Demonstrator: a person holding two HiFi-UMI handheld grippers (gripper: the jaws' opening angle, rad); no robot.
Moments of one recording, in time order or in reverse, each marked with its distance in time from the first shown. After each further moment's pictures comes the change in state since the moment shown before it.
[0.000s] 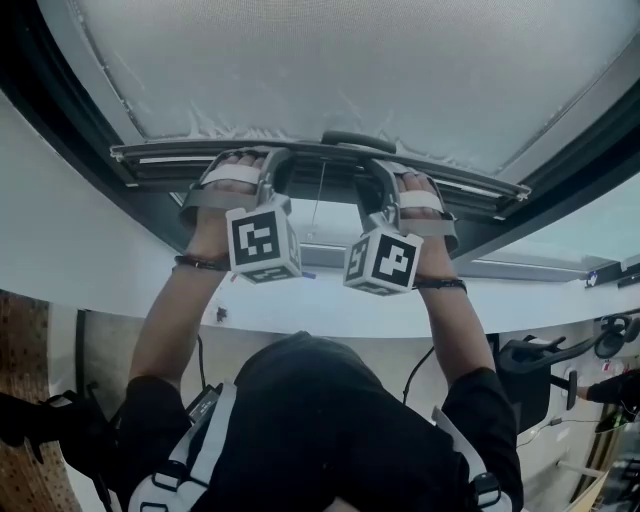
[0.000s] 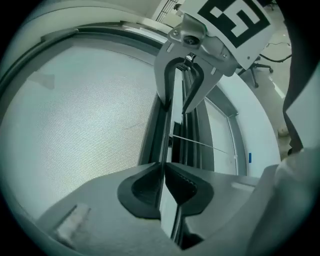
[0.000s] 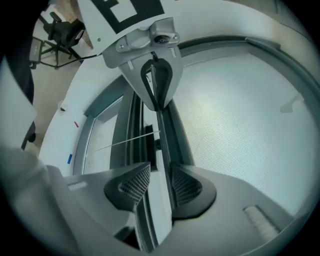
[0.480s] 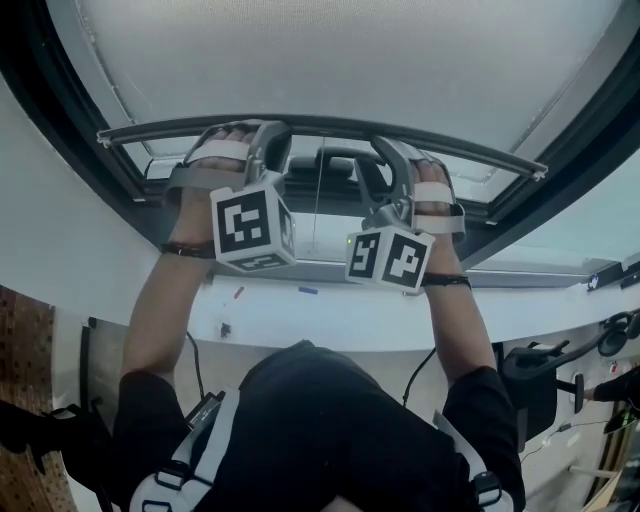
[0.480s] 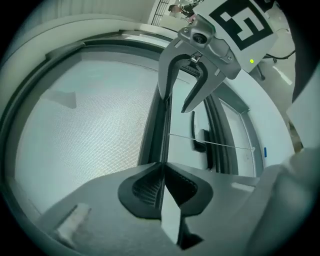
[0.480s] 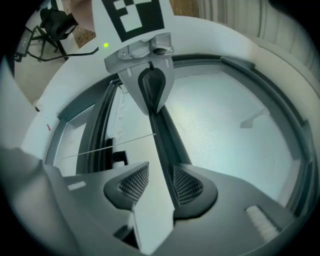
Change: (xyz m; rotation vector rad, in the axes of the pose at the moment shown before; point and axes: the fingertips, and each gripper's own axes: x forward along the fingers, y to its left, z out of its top) left arm -0.036 0.088 0.020 0.071 -0.012 0.154; right arm -0.037 -0.092 0.020 0.064 -0.103 -0.280
